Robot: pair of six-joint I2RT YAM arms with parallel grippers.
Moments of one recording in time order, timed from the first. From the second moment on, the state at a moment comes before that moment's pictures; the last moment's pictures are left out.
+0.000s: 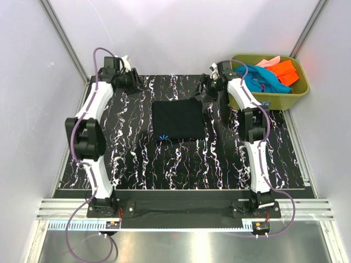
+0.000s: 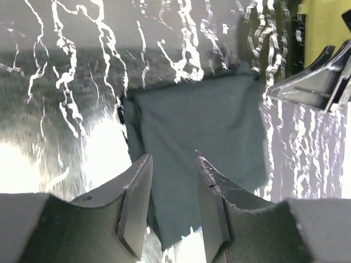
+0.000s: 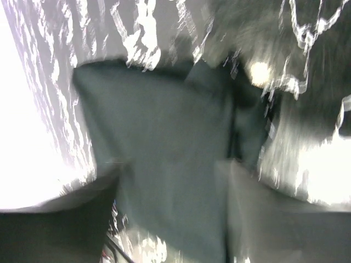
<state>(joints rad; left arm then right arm) -0.06 2.03 1.88 -0.63 0.45 -0.35 0.21 2.57 2.38 -0.75 -0.59 0.47</state>
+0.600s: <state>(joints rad) -0.15 2.01 1.57 -0.61 0.37 -0.28 0.32 1.45 1.57 -0.92 -0.52 0.38</state>
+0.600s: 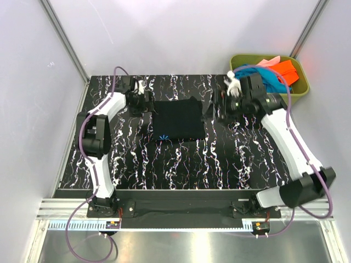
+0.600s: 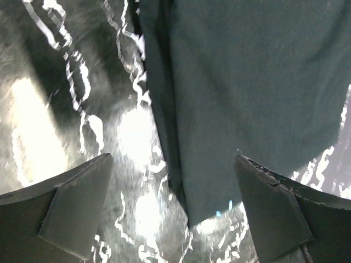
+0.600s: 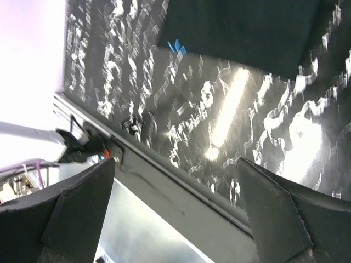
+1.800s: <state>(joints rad) -0.23 2.30 1.87 -0.67 0.21 -0.38 0.31 1.18 1.35 -1.10 -0.30 0.35</state>
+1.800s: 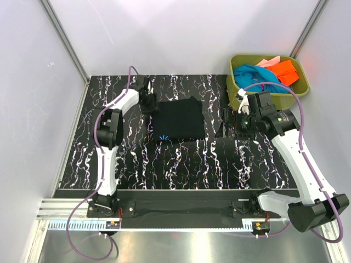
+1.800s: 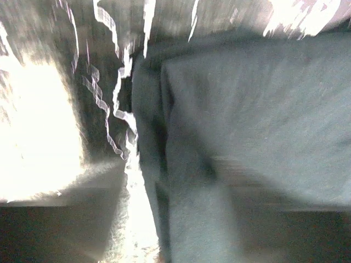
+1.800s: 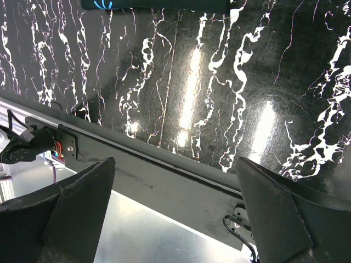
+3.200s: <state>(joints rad) 0.00 2.39 2.22 -0.84 -0.35 -0.02 0.31 1.19 1.23 -1.16 -0.30 0.30</state>
